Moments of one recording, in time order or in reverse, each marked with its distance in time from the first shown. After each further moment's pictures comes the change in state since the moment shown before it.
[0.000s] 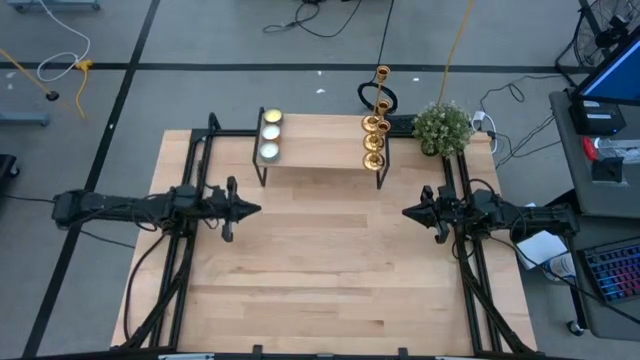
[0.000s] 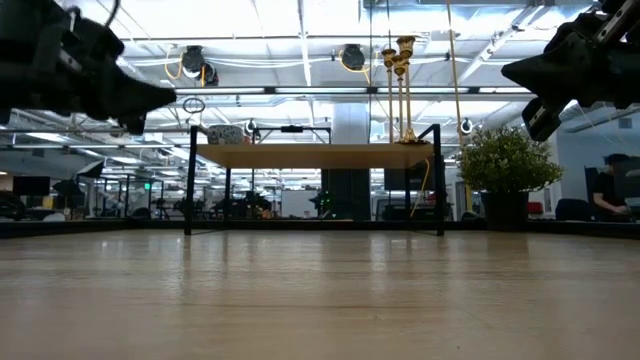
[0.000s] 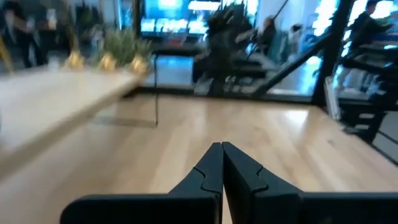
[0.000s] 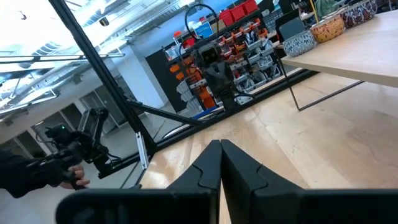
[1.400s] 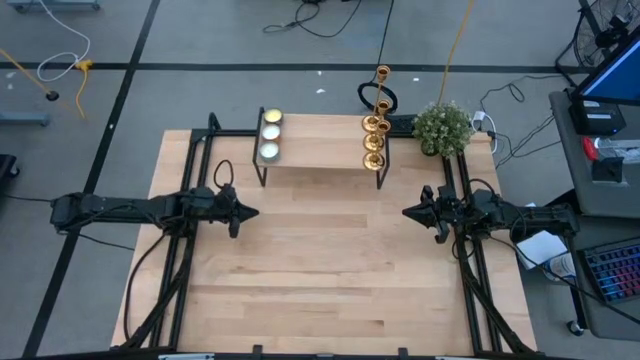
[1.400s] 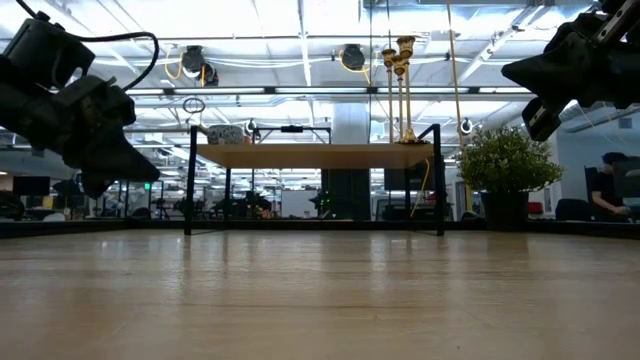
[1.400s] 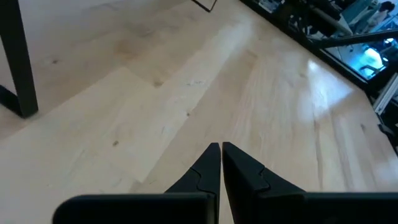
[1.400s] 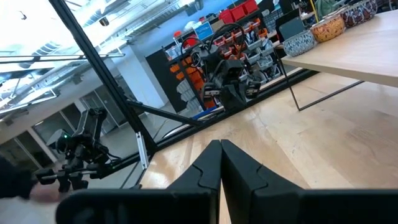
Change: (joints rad) left arm 0.054 0.010 0.003 -0.395 -0.048 -0.492; right arm 0.000 0.000 0.000 0.000 0.000 0.000
